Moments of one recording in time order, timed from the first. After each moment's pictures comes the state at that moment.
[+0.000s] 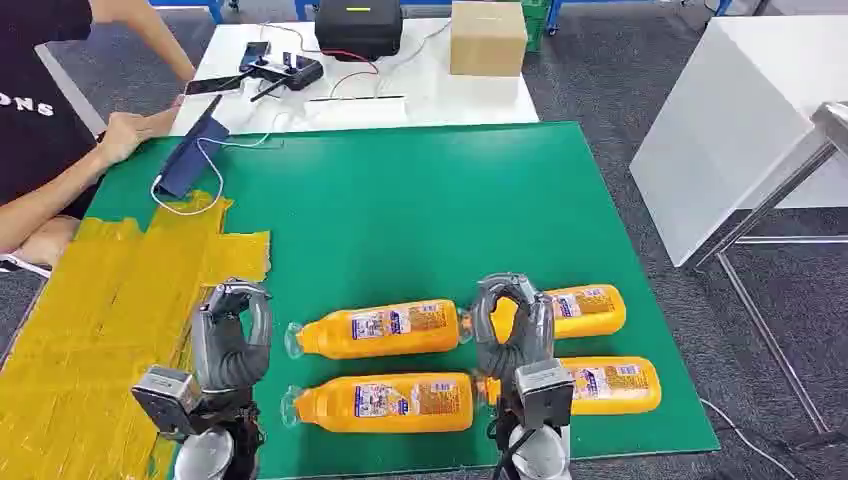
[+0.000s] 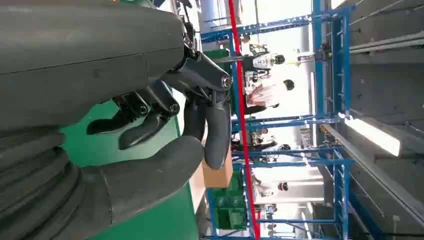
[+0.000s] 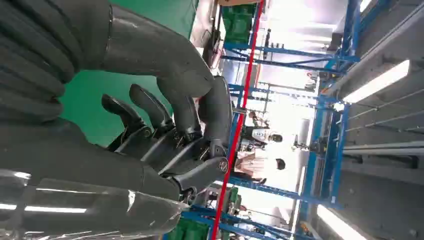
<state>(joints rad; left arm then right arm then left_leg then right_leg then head) 0.04 -0.22 -0.13 -1.57 -0.31 0.22 -0.58 0.06 0.27 0.24 -1.60 0.22 -0.17 -0.62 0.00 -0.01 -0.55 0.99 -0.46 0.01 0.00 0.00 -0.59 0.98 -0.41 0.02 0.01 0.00</state>
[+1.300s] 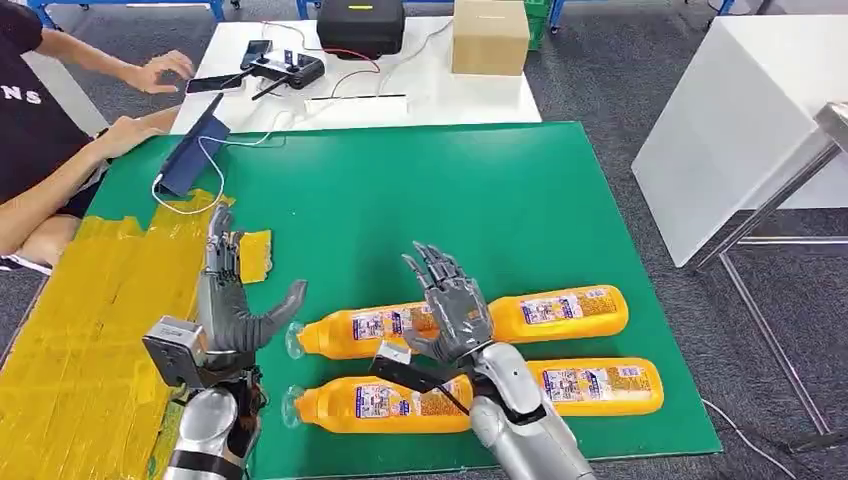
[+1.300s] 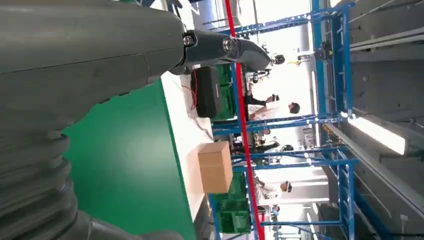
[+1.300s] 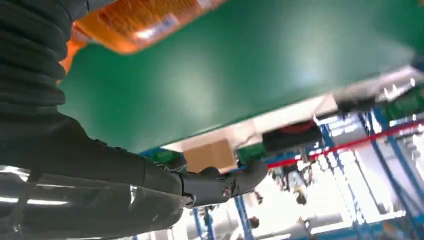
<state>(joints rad) -0.10 -0.22 -0.12 -1.50 -0.33 0.22 -0.52 -0.25 0.12 0.48 -1.14 1.05 -0.32 -0.18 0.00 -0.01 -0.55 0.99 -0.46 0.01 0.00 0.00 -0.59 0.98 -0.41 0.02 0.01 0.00</state>
